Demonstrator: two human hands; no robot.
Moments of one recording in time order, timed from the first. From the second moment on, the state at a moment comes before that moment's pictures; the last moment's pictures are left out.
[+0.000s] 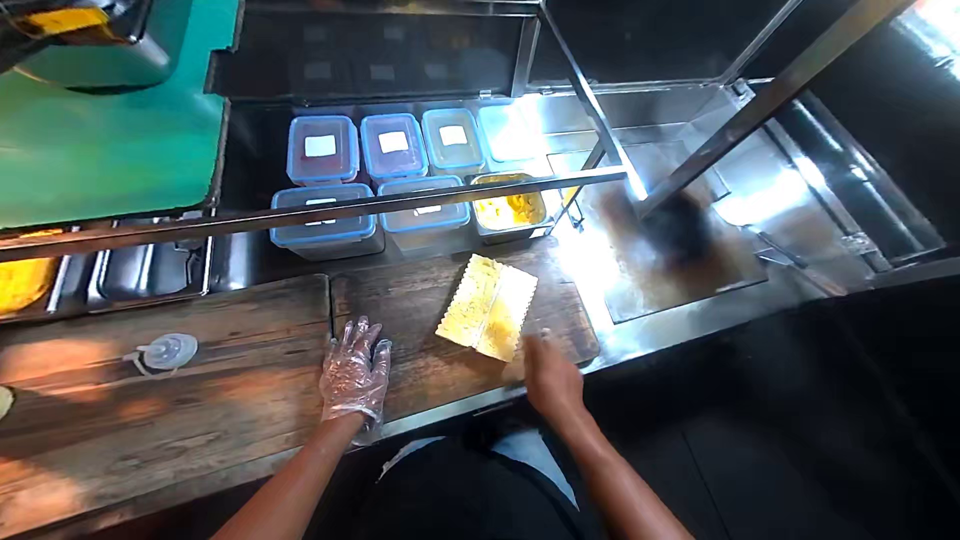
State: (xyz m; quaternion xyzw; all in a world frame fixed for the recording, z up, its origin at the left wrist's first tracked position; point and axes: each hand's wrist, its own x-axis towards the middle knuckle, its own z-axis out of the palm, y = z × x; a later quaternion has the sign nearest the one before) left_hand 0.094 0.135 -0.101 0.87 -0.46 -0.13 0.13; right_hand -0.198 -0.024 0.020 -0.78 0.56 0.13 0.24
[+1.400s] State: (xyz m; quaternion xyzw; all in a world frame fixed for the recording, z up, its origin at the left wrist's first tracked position) left_hand 0.118 0.151 -0.101 0.83 -0.52 -0.12 0.17; right_hand -0.169 -0.080 -0.008 -0.79 0.57 -0.02 0.24
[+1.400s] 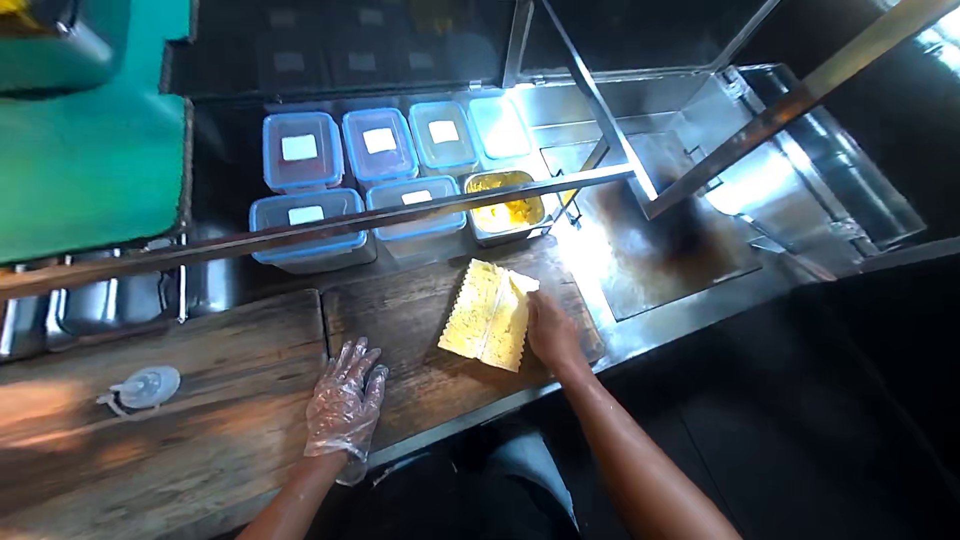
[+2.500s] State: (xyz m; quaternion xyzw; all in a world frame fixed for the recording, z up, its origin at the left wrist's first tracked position) left_hand 0.123 0.153 -0.098 0.82 -0.50 -0.16 0.21; right_hand -0.173 -0.074 -0.005 -0.75 0.57 0.04 0.35
